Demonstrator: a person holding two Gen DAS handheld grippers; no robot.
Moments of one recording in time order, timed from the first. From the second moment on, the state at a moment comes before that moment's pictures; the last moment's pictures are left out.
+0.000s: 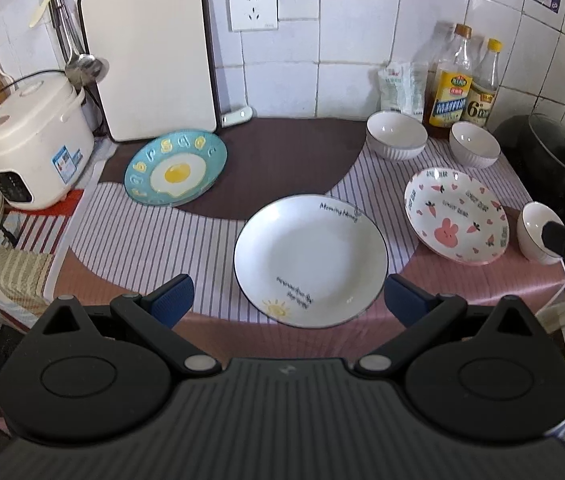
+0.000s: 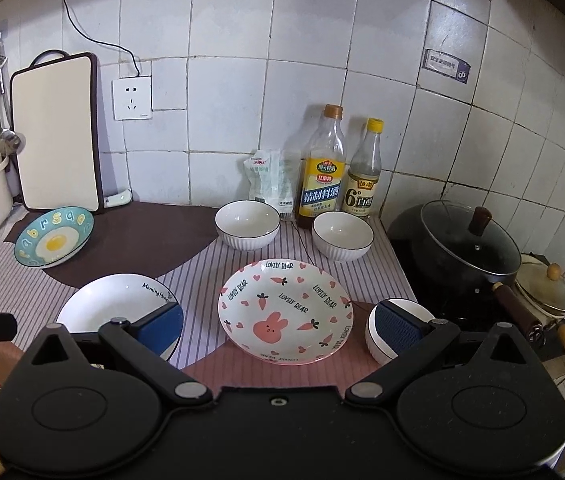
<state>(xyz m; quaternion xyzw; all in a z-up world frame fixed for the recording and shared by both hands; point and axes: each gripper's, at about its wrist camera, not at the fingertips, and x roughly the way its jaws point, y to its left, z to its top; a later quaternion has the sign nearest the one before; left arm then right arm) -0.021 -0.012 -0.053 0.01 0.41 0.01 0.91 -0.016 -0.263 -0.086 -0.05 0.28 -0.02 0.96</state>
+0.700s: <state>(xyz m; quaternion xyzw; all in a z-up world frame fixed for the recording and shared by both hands) -0.015 0.003 -0.062 -0.01 0.42 -0.02 0.91 -0.010 -0.251 -0.099 -0.02 0.27 0.08 0.96</state>
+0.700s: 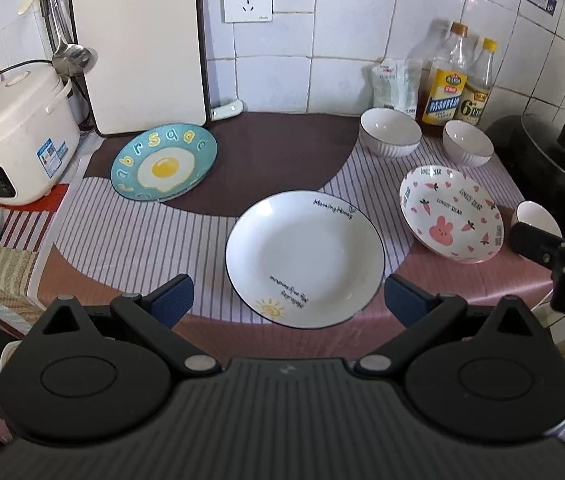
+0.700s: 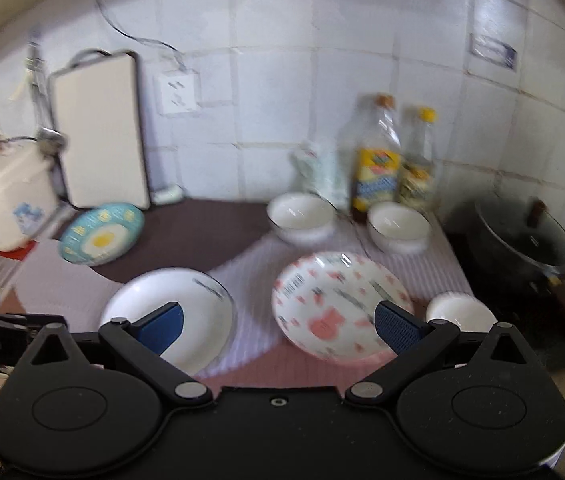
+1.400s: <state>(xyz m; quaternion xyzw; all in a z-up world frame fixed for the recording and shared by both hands) 0.086 0.066 -0.154 -0.13 0.48 0.02 0.87 0.092 -0.226 -0.239 0.04 0.37 0.19 0.91</state>
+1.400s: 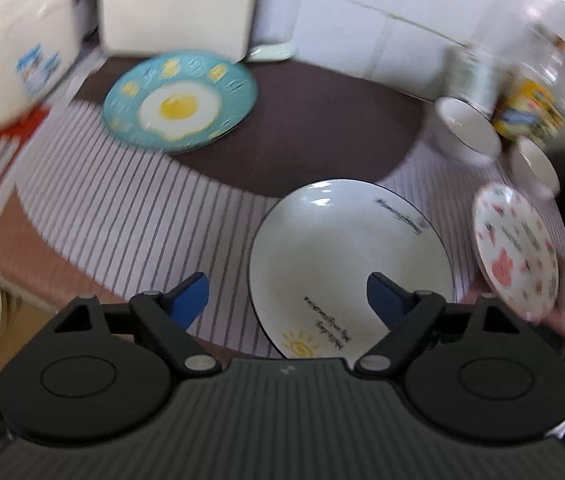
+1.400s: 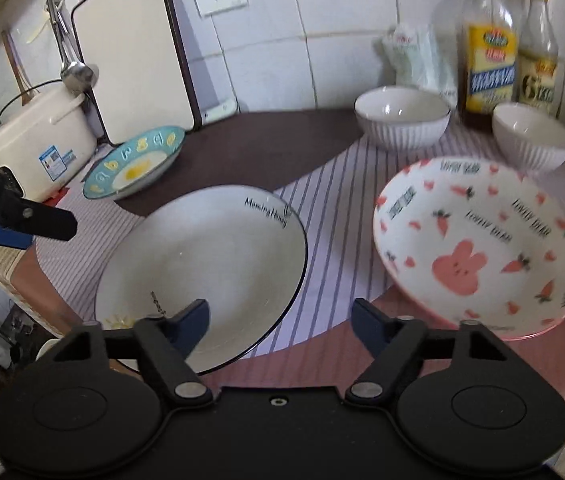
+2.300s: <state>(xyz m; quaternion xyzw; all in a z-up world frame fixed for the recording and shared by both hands) 0.161 0.082 -0.234 -0.04 0.58 -0.11 0.80 0.116 -0.222 -0.275 0.18 0.44 0.15 0.87</state>
